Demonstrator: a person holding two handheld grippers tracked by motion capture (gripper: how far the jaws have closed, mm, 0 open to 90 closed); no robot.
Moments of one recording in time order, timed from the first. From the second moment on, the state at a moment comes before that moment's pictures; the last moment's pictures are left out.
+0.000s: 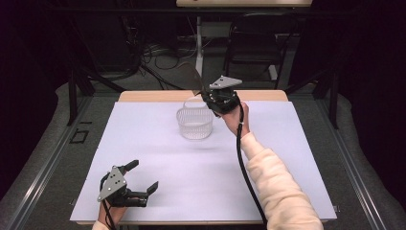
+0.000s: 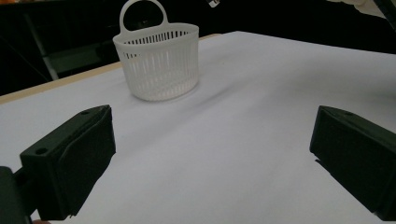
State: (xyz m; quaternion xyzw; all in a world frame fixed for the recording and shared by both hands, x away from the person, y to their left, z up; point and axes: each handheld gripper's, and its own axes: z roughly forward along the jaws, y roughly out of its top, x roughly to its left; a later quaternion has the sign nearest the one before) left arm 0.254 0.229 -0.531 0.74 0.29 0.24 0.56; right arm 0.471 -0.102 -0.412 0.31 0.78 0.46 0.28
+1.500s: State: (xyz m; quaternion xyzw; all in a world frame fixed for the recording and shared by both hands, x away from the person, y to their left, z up) left arm 0.254 0.230 -0.531 0.74 0.29 0.24 0.56; right arm 0.480 -0.085 -0.418 0.29 0.77 0.49 0.30
